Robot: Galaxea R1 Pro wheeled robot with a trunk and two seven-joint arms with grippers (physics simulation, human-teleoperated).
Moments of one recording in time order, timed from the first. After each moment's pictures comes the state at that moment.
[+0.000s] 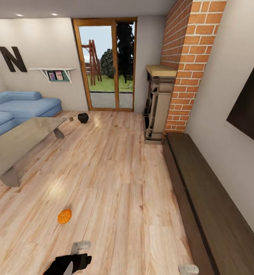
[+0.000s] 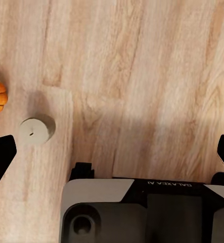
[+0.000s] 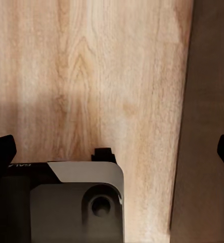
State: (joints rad) left arm -0.37 0.00 0.01 -0.55 0.12 0.37 0.01; right arm -0.23 0.02 0.01 -0.54 0.00 0.22 -0.12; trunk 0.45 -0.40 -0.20
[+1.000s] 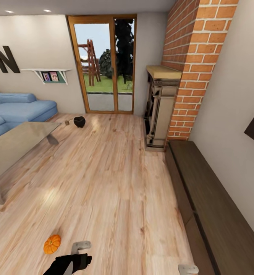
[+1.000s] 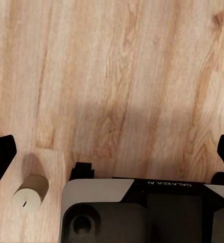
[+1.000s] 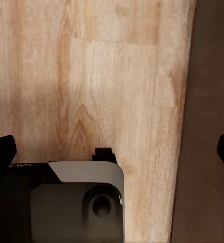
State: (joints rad) left arm -0.37 0.00 0.00 -0.55 0.12 0.37 0.01; right arm -0.23 0.02 0.01 -0.54 0.00 0.22 -0.12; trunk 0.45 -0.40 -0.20
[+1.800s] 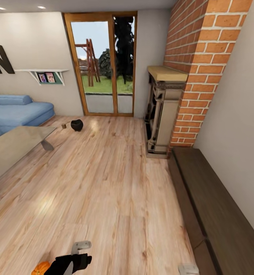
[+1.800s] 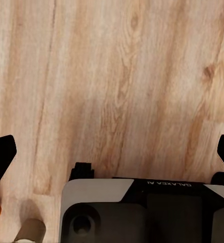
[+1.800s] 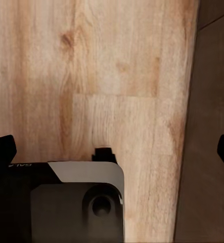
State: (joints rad) left arm -0.37 0.00 0.00 -0.55 0.12 0.37 0.01; right arm -0.23 0.02 0.01 -0.54 0.00 0.22 -0.12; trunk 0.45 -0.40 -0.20
